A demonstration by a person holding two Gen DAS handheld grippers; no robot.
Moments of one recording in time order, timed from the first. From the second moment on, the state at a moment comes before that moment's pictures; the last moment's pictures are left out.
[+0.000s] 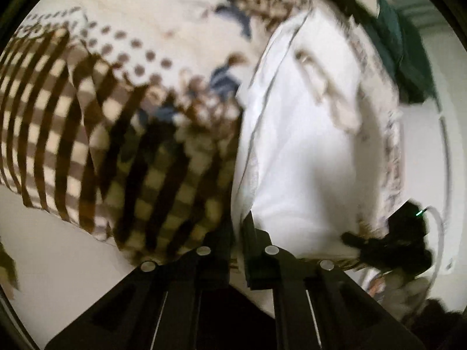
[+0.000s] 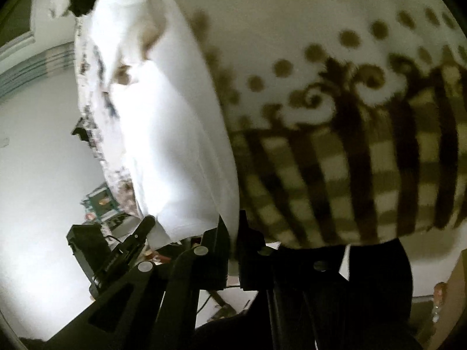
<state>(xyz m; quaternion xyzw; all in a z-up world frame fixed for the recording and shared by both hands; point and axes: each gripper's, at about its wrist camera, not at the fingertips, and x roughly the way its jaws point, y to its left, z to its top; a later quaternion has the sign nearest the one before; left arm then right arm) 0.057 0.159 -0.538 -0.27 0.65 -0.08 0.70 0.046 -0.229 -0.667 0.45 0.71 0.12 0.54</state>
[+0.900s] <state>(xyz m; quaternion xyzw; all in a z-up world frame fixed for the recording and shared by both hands) 0.377 0.168 -0.520 -0.41 0.51 -0.12 0.75 0.343 -0.301 -0.571 0.53 0.52 0.09 0.66</state>
